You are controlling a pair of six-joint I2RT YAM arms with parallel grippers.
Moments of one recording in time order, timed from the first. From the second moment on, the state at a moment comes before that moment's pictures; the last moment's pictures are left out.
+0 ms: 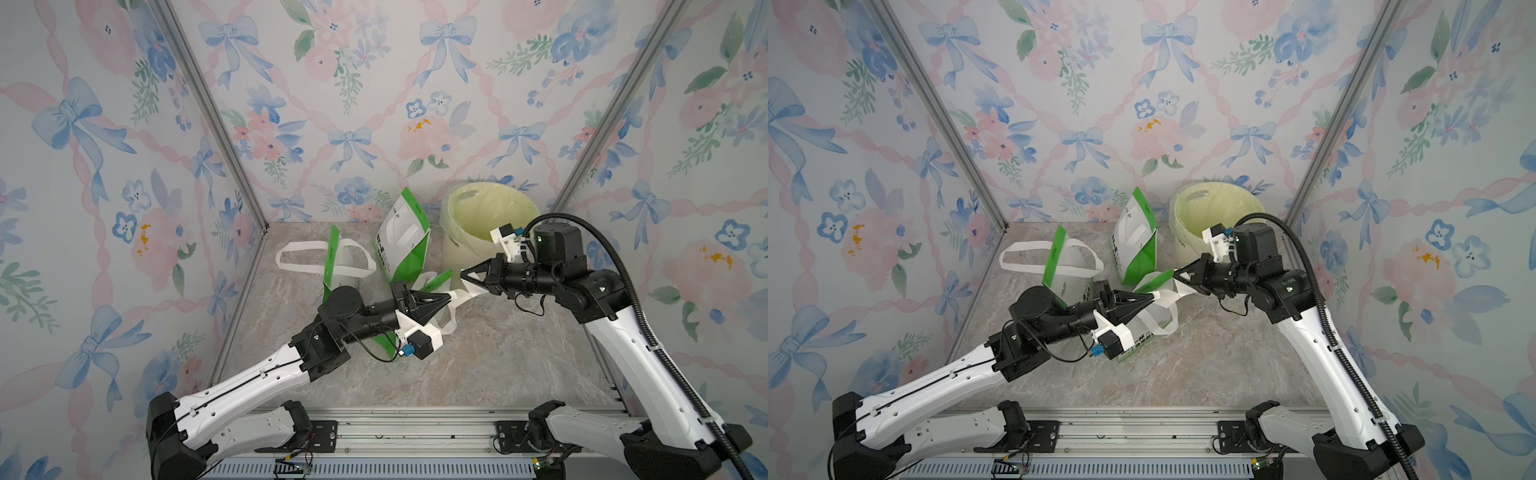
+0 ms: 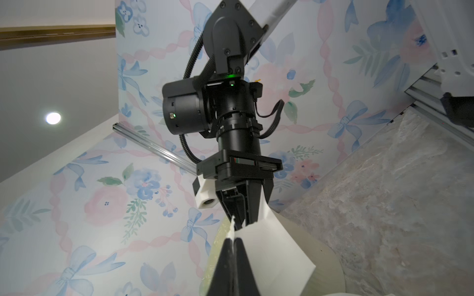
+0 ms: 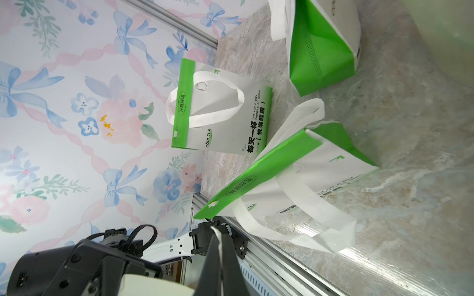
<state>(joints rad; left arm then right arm) -0.96 1.02 0.93 0.27 0.32 1.04 0.41 1.17 1.46 -0.89 -0.56 0.79</state>
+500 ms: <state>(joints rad) -0.96 0.98 0.91 0.60 0.14 0.42 0.39 1.23 1.63 -1.03 -0.23 0.53</state>
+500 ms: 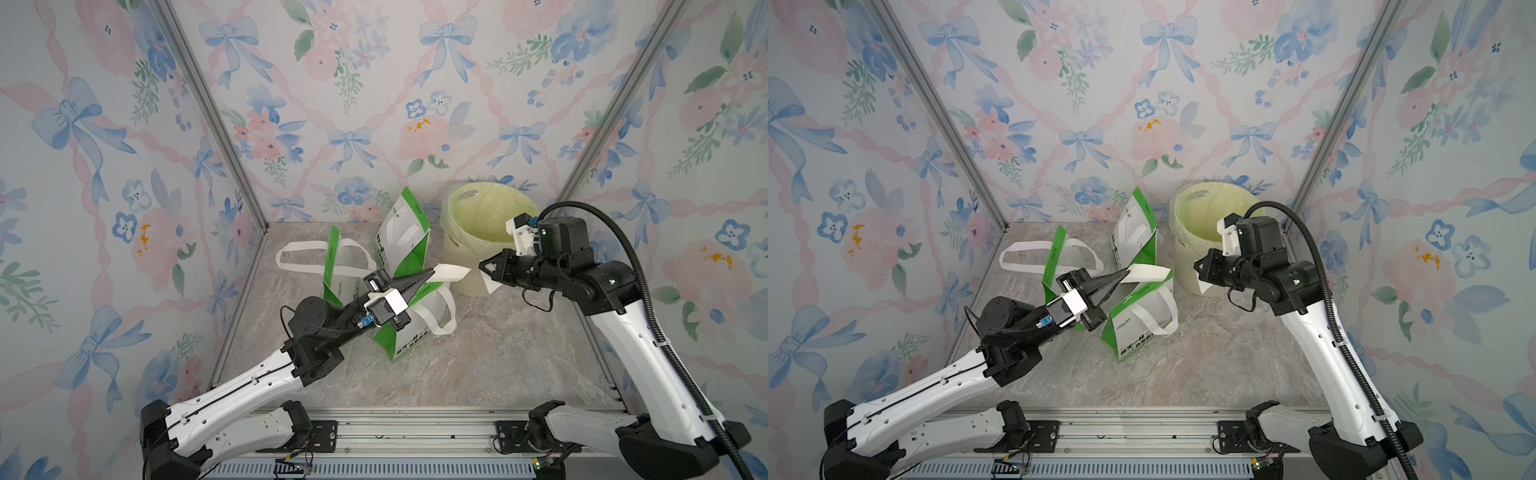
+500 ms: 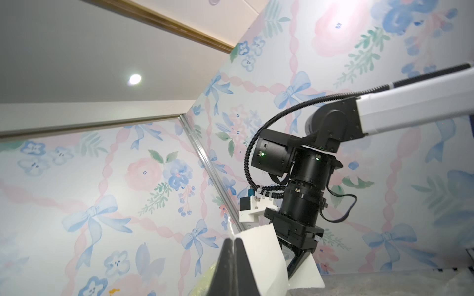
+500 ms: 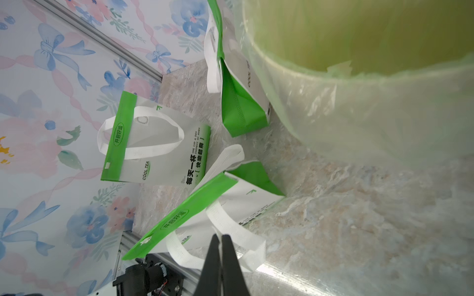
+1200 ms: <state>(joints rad) -0.92 1.10 0.91 0.63 -0.16 -0.26 0.27 1.67 1.81 -0.70 0.12 0.27</state>
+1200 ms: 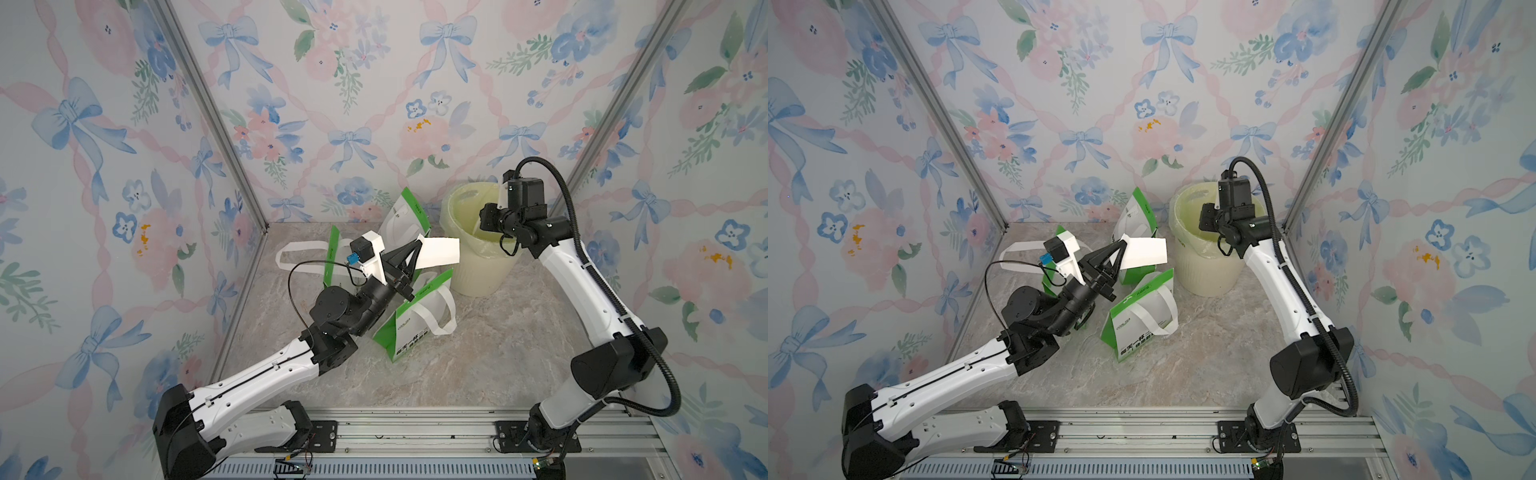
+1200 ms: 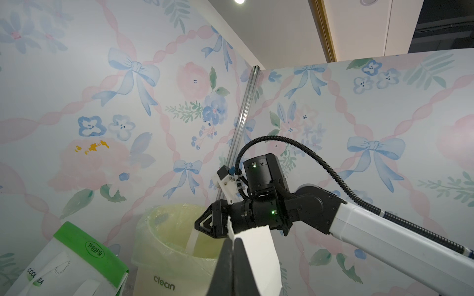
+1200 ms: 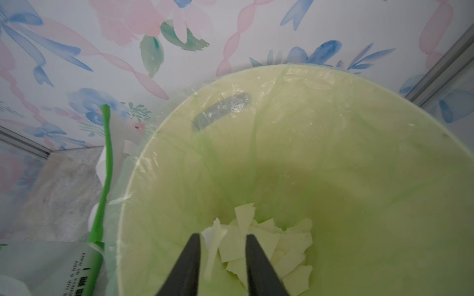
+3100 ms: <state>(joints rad) -0.85 1.14 0.94 0.62 0.11 -0.48 0.49 1.28 1.63 -0.66 -0.77 0.60</state>
